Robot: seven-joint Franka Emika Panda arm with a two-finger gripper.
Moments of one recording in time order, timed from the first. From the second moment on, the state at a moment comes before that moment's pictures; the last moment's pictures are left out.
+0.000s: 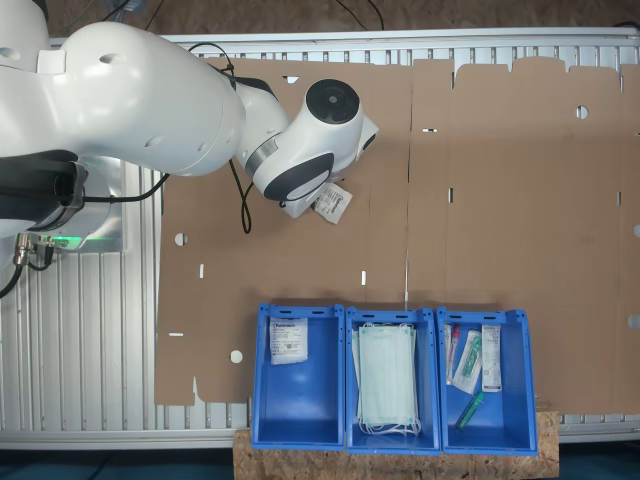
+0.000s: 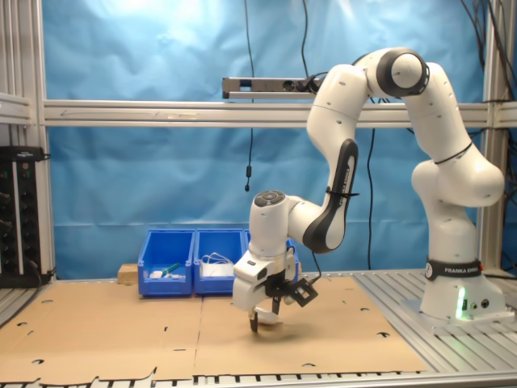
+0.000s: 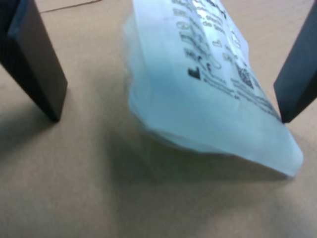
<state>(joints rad) 0.24 0.41 -0.19 -2.40 -0.55 2.74 -0.98</state>
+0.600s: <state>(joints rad) 0.24 0.42 -0.19 -2.39 -0.55 2.75 -0.98</state>
